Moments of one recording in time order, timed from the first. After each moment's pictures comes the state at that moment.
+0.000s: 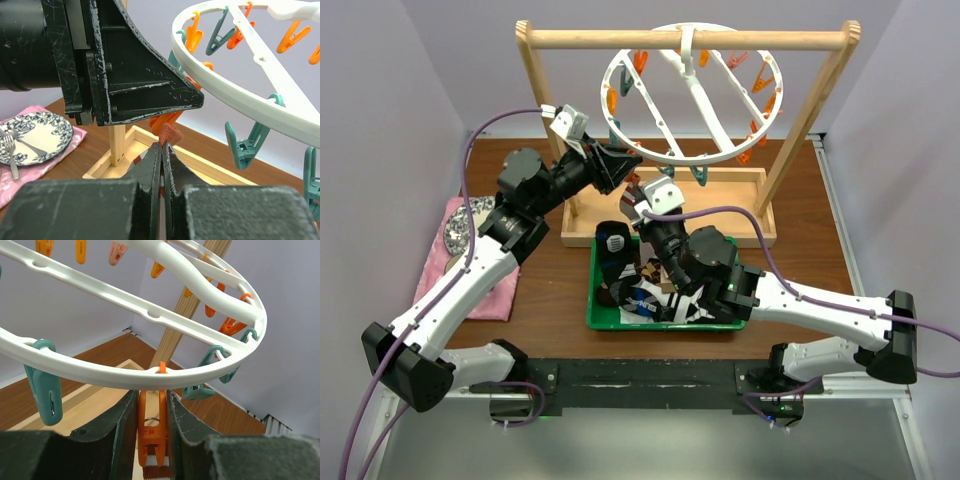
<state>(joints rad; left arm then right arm) -0.54 1.21 1.21 0.17 0.36 -0.35 1.24 1.25 1.14 0.36 0.77 -0.33</state>
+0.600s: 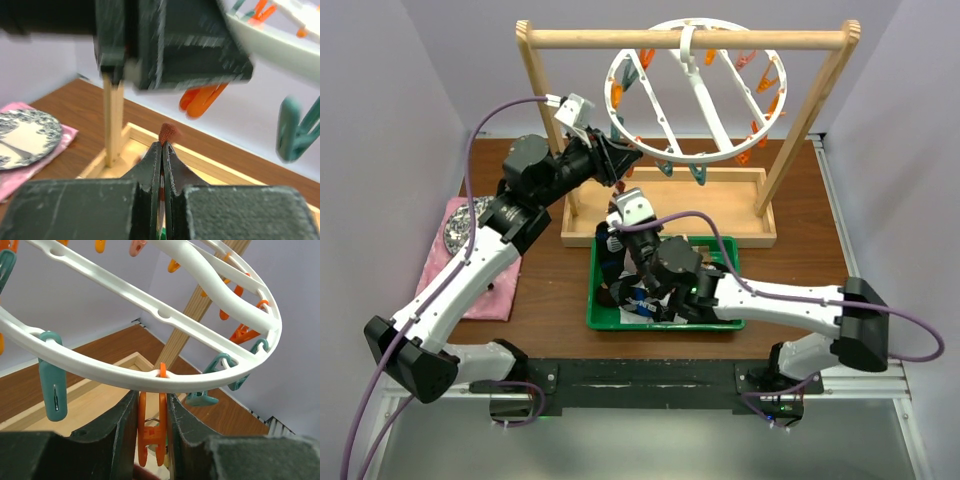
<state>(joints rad) -0.55 1.25 1.31 0.03 0.30 -0.35 1.23 1.40 1.08 0.59 0.82 -0.39</state>
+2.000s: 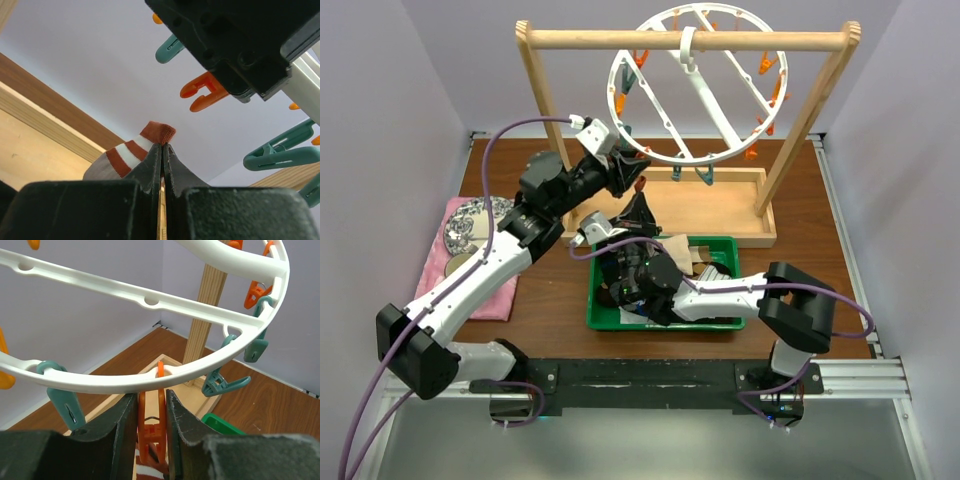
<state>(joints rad) -0.60 1.28 1.18 0.22 0.29 -0.07 1.22 1.72 0.99 1.28 1.01 -1.29</state>
